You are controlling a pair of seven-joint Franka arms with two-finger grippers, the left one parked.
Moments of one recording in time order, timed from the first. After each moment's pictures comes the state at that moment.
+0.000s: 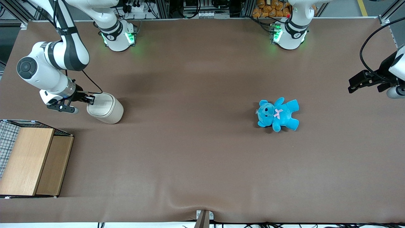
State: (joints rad) arm -0.03 0.00 -0.03 -2.39 0.03 2.31 0.11
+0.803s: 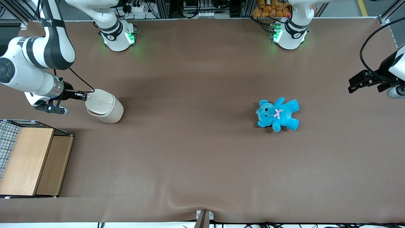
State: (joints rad) arm -0.02 0.00 -0.03 -2.15 0.04 1.96 0.15
